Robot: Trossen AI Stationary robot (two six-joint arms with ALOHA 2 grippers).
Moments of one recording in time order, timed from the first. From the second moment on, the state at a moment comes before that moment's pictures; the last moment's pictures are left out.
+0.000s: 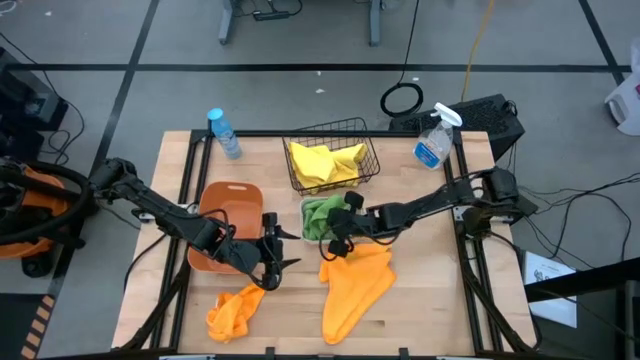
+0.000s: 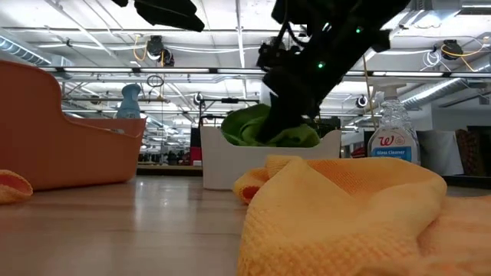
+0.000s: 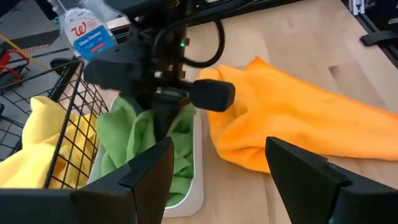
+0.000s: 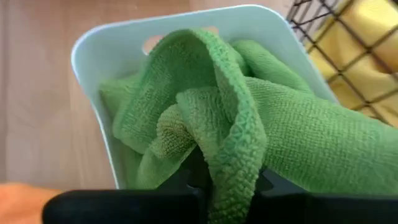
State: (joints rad) left arm -0.49 1.36 0.92 -0.17 -0.53 -0.08; right arm 0.13 1.79 1.04 -0.11 0.39 0.27
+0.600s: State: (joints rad) left arm -0.52 1.36 0.92 -0.17 -0.53 -0.12; right arm 0.18 1.61 1.12 -0.47 0.33 0.40
